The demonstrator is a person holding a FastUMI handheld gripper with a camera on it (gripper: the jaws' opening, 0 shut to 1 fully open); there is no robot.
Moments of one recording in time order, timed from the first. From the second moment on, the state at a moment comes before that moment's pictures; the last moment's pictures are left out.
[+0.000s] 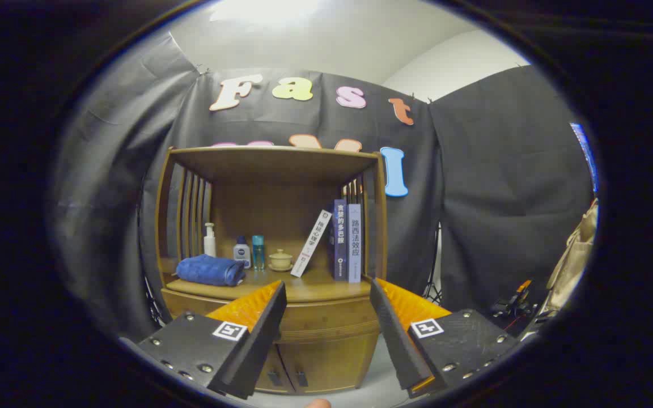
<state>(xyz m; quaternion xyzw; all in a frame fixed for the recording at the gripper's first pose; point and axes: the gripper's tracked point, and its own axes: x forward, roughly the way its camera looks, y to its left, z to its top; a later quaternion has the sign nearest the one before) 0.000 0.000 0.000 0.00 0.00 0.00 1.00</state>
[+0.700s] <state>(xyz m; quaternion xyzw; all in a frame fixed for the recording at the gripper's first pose) 0.013 0.019 -0.014 0.00 0.01 0.01 1.00</state>
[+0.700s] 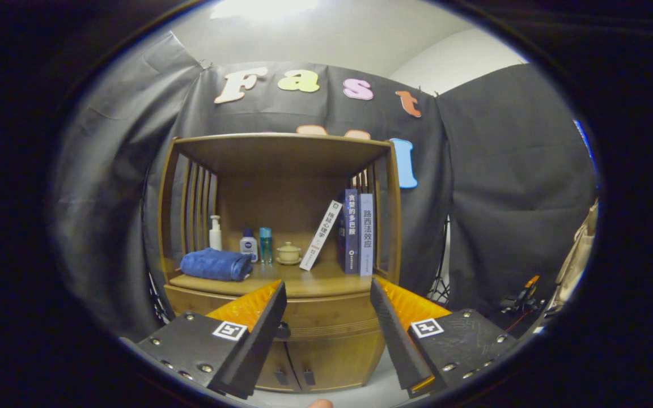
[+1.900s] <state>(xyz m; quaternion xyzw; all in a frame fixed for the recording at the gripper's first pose) 0.120 0.101 -0.188 0.07 0.16 0.07 0.98</state>
